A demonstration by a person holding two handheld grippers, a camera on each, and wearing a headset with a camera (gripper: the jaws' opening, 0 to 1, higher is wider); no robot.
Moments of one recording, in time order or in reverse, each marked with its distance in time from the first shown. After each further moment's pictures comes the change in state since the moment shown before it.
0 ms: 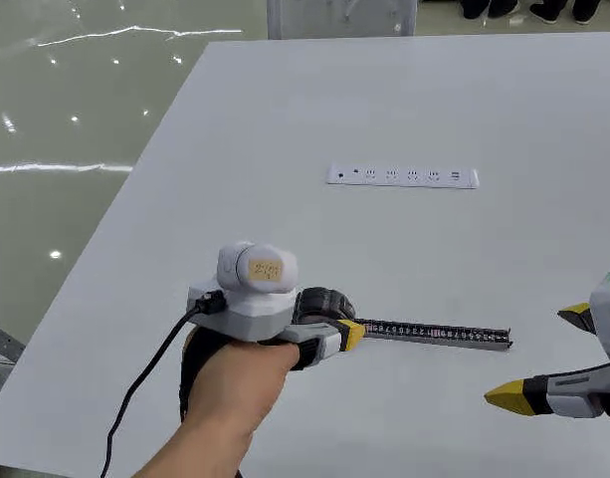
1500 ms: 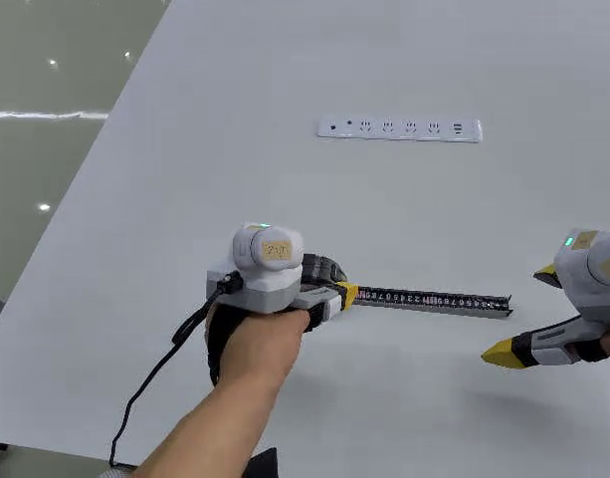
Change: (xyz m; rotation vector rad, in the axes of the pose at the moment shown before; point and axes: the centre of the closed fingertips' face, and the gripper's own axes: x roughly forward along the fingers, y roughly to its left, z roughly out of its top) left arm 0.082 0.013 -0.021 -0.065 -0.001 0.043; right arm 0.061 -0.041 -0.029 -0.133 0.147 0.071
